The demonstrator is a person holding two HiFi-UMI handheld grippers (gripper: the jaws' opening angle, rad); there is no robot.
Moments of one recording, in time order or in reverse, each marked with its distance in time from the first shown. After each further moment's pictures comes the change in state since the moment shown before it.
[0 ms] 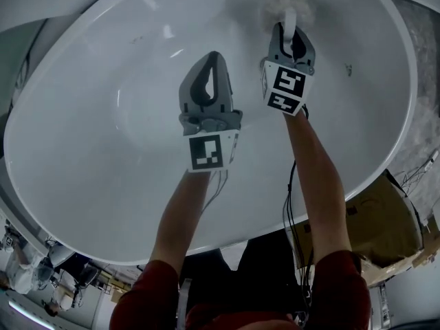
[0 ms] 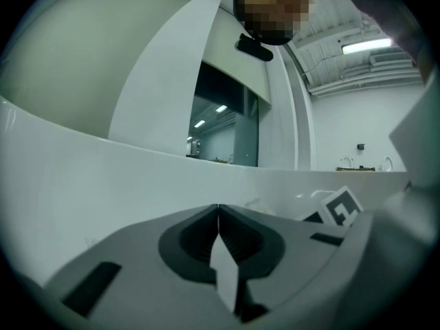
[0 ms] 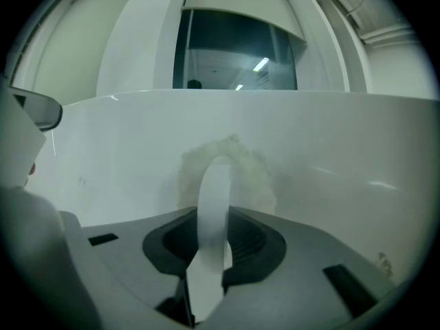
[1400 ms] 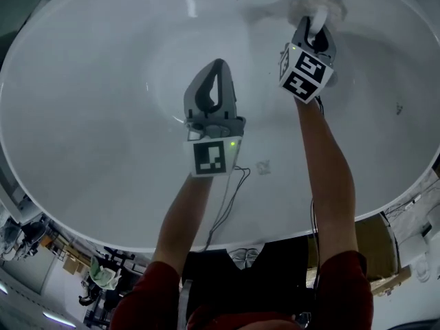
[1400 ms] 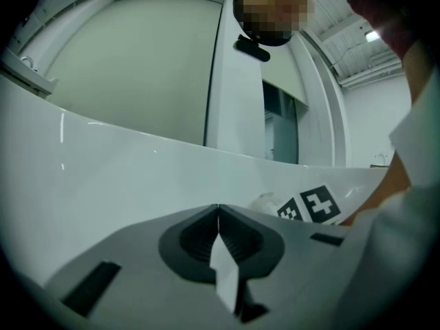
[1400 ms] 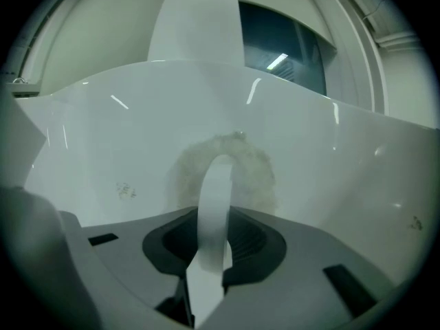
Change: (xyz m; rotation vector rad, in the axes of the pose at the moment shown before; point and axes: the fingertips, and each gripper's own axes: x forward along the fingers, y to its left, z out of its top) left arm -0.147 0.205 -0.020 -0.051 0.022 0.271; right arm 0.019 0.214 0.006 -0.040 0.024 0.050
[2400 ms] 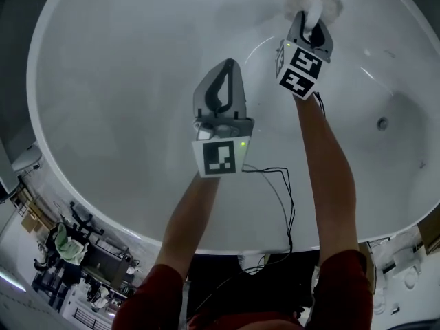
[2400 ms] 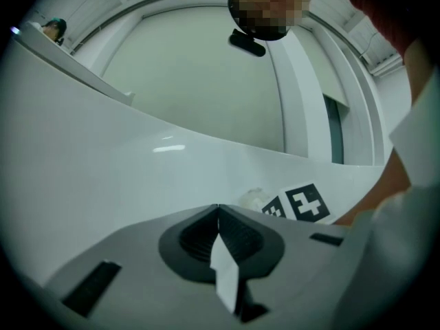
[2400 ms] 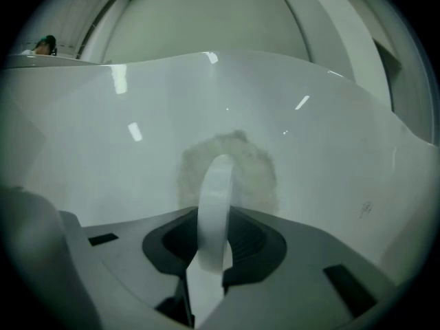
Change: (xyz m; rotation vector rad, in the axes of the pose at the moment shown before) left arm -0.157 0.332 0.012 -0.055 0.000 0.297; right arm -0.061 0.437 0.023 -0.148 -0.051 0.328
